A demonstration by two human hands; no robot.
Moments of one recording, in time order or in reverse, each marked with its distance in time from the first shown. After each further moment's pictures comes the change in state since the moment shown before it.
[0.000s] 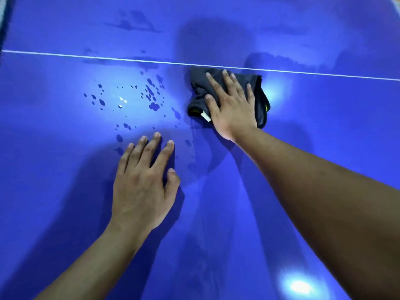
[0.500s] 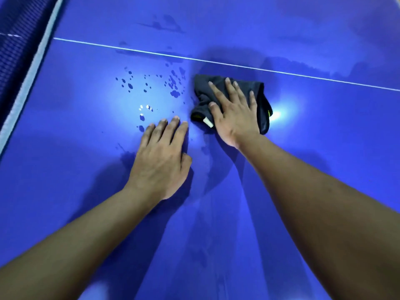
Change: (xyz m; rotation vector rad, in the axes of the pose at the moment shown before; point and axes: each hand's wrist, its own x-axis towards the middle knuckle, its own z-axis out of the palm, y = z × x) left_hand -0.003 0.000 -0.002 0.060 -0.064 0.037; right_hand -0.039 -0.026 0.011 0.022 0.009 -0.107
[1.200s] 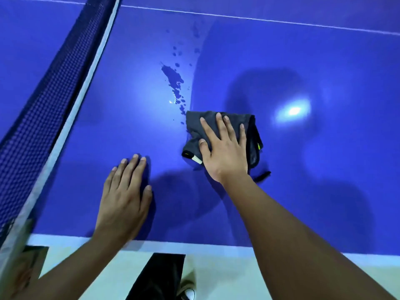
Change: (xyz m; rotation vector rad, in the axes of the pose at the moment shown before) left_hand -0.394 0.019 0.001 0.030 0.073 -0.217; right_hand -0.363 -0.074 0.027 0.056 -0.023 -0.064
